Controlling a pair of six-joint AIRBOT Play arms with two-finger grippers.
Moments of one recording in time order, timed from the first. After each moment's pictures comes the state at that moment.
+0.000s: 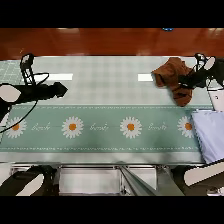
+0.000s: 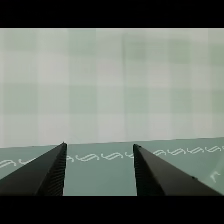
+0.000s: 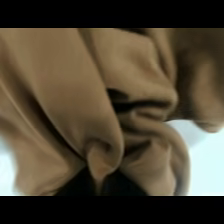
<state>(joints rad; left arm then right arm) -0.06 -1.01 0.82 1.15 -0.74 -1.47 -0.23 -1.76 1.49 -1.52 1.04 1.58</state>
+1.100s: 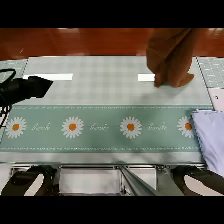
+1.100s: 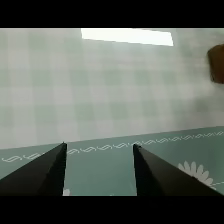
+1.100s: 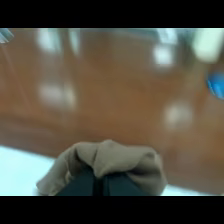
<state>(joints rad) -0.05 -0.64 0.90 1.13 -0.97 -1.50 0.12 -1.21 1.98 -1.42 1.01 1.44</state>
